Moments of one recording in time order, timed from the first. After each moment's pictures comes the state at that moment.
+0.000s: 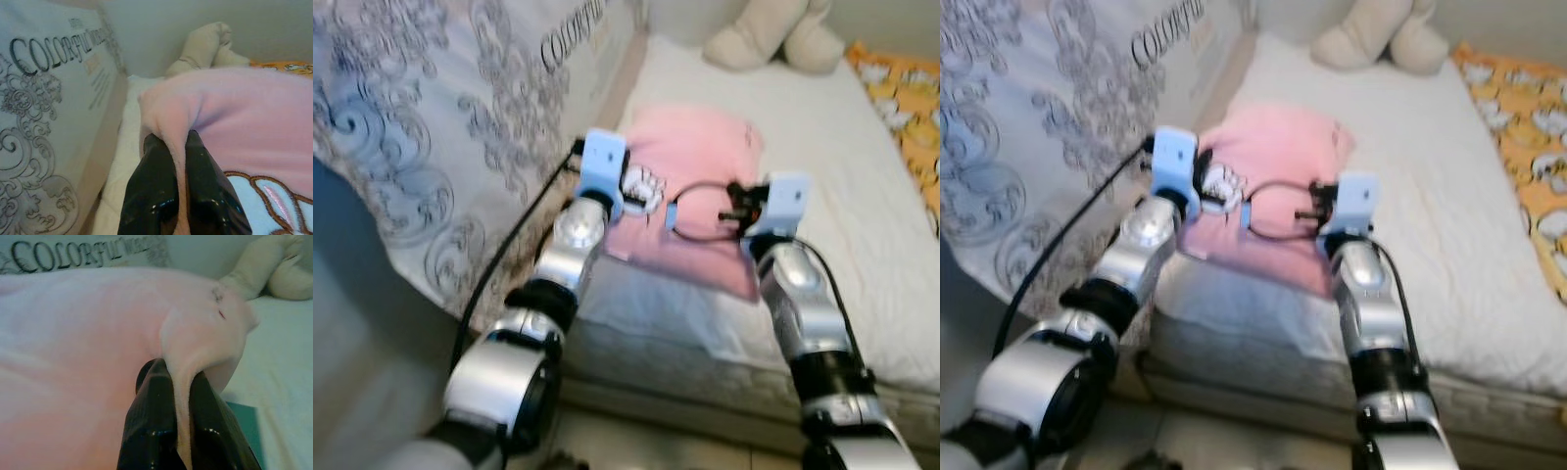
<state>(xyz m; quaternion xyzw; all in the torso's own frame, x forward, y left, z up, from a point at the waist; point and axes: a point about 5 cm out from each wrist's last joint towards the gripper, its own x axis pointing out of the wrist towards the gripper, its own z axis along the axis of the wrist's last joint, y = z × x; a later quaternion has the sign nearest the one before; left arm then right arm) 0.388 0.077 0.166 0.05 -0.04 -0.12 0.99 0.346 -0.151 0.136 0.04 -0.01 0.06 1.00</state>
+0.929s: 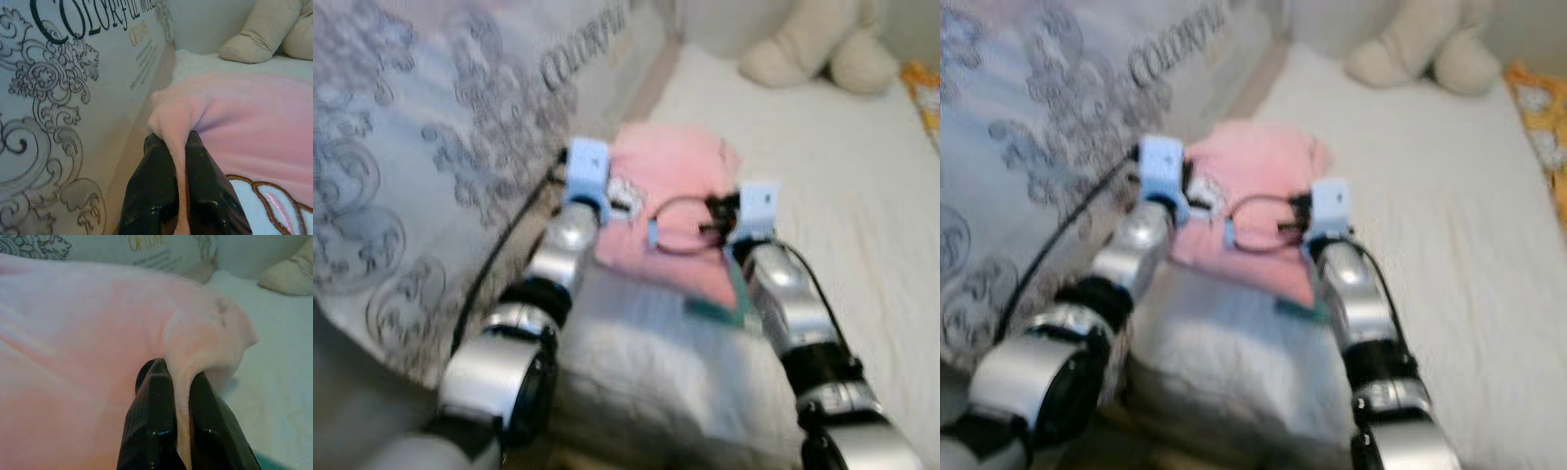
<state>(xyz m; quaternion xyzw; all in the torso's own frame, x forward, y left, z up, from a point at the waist) 0.392 0.085 0.153 0.06 0.02 -0.08 1.00 0.354 -0.144 0.123 -0.01 0.04 0.10 0.99</state>
